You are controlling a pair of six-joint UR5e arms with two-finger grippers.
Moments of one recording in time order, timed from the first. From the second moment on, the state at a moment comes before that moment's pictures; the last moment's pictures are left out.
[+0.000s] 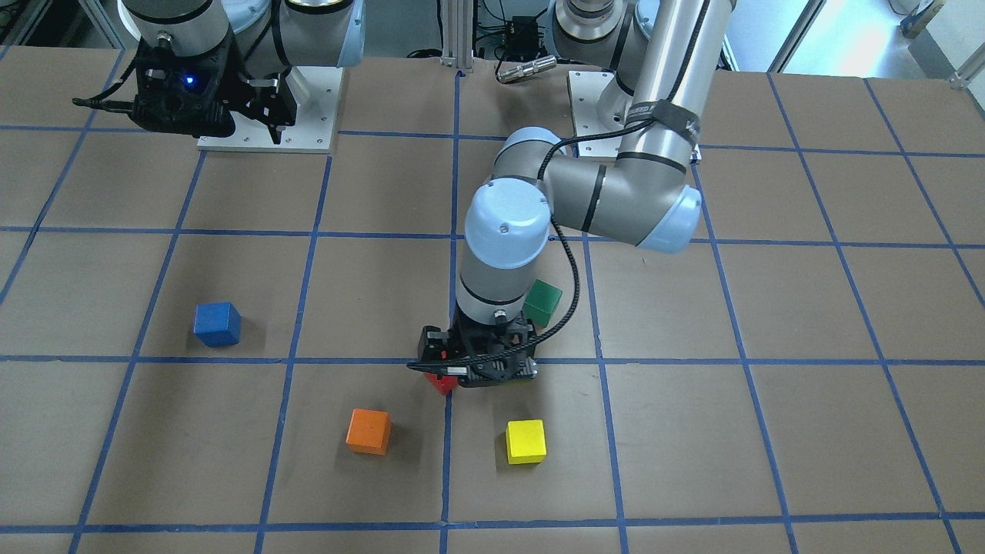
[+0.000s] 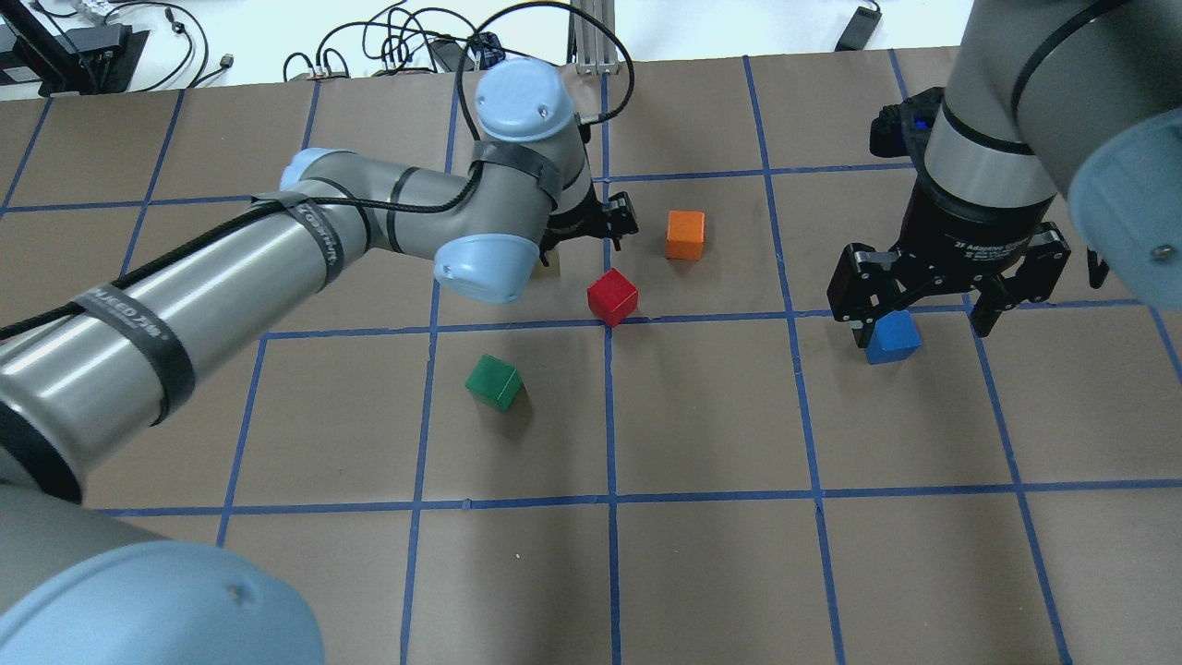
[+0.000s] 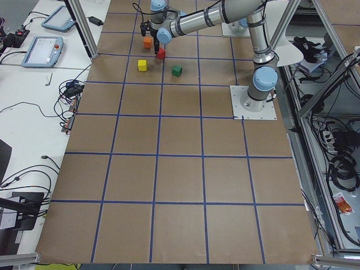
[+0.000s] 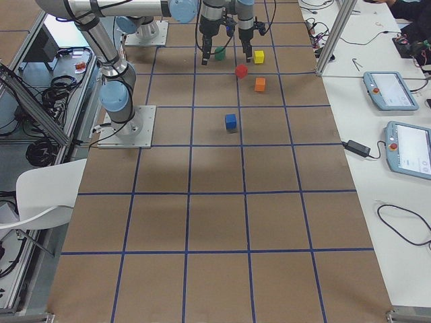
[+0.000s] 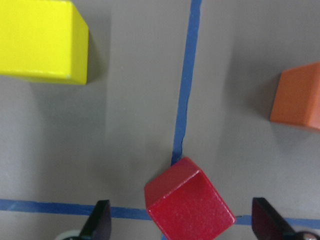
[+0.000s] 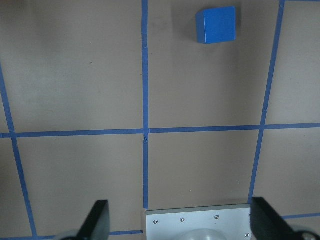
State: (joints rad) left arm -1.84 -2.03 -1.60 -0.91 1.52 -0.41; right arm 1.59 -1.71 1.71 -1.41 -1.67 0.02
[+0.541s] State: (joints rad) left arm -1.62 -1.77 -1.54 -1.30 1.52 -0.04; right arm 1.59 -1.69 1.72 -1.54 -1.65 0.03
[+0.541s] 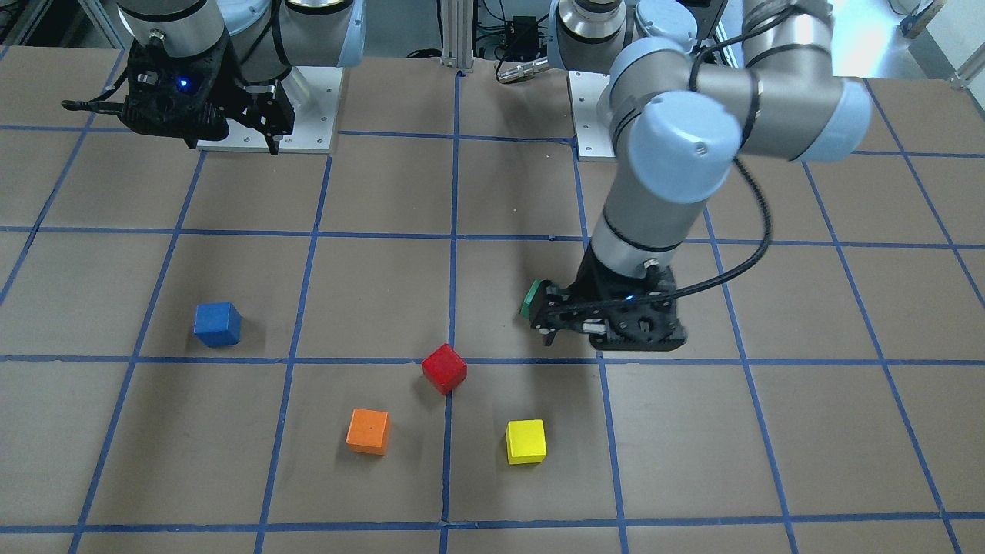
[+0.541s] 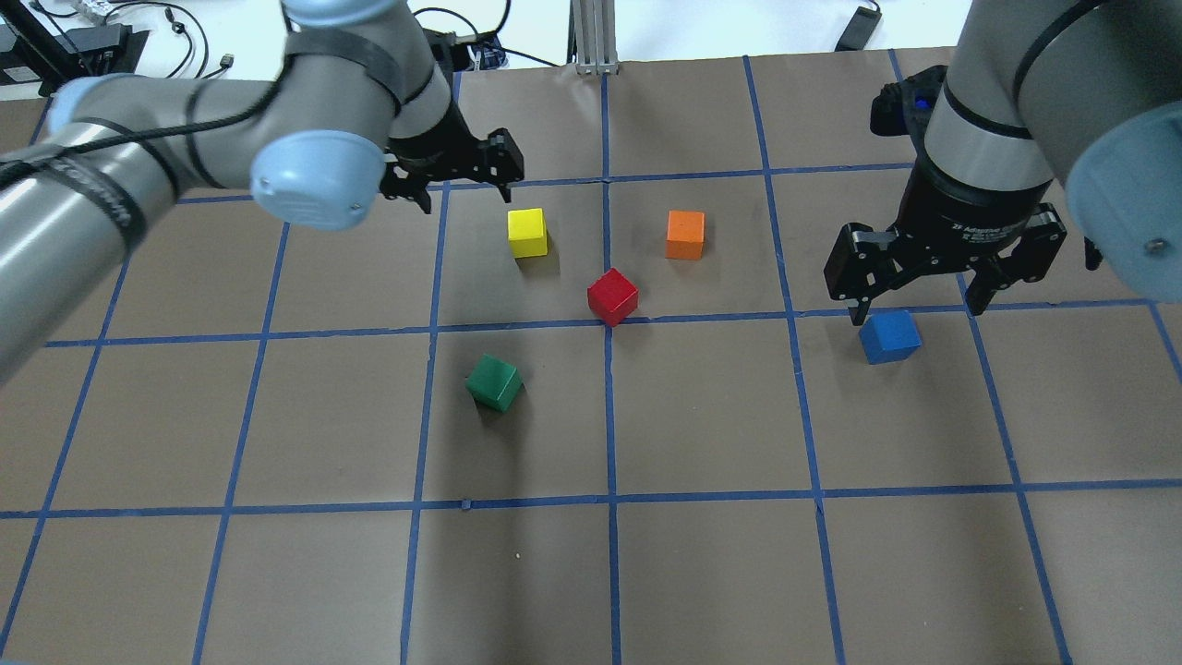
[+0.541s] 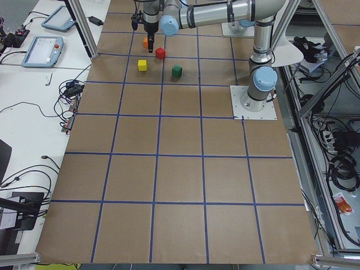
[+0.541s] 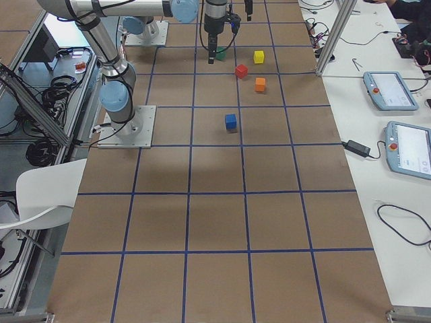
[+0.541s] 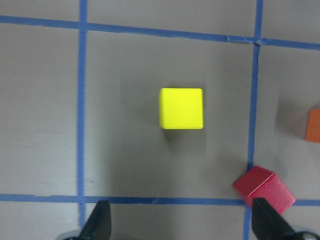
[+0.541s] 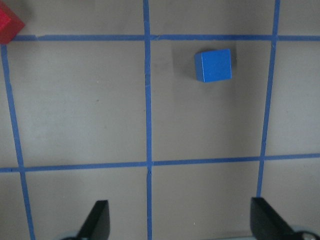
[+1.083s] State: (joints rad) left arm -1.59 -1.63 -1.47 -1.51 1.58 0.02; right arm 1.61 -1.58 1.76 -1.75 -1.51 0.07
